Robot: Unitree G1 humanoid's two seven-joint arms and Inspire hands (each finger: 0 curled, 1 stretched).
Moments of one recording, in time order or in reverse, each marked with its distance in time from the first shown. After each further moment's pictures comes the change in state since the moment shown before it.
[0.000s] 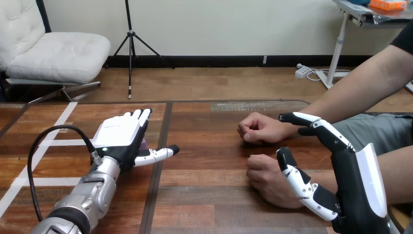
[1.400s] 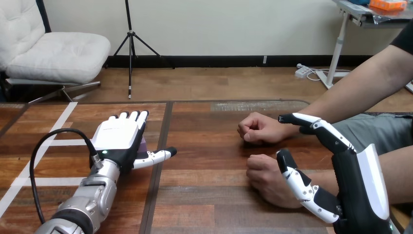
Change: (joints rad) left arm 0.001 -0.016 -0.010 0.021 0.039 0.056 0.048; right arm 0.020 -0.004 -0.002 -0.028 -0.002 0.000 0.008
